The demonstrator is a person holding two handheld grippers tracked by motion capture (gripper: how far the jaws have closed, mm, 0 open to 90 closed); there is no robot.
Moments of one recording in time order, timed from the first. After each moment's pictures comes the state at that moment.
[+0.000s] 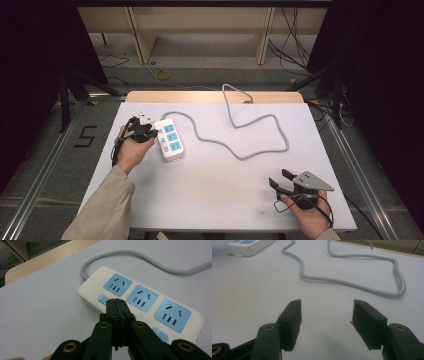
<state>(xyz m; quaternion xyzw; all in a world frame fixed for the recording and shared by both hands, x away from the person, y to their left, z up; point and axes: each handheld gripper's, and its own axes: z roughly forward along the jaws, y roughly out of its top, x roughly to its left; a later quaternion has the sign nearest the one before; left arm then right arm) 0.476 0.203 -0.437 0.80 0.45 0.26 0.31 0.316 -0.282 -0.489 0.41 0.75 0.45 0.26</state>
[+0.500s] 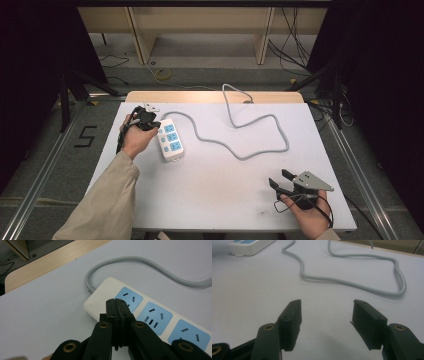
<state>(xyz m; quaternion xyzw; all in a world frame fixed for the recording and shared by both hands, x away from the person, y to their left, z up) 0.511 0.195 -0.430 0.81 0.45 0.25 0.28 0.316 -0.282 -0.489 0.41 0.75 0.45 0.26</state>
